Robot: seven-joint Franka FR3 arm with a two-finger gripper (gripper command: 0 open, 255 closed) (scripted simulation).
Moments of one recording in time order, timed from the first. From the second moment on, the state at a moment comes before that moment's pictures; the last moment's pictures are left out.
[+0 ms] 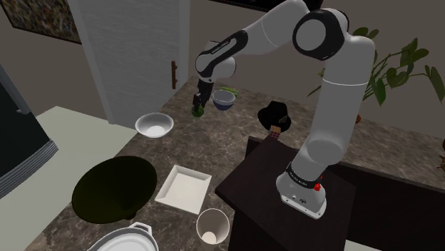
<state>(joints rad) 0.05 0.29 -0.08 -2.09 0.31 2.38 -0.45</state>
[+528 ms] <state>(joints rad) 0.14 0.42 -0.05 -1.88 0.28 2.32 -0.30</state>
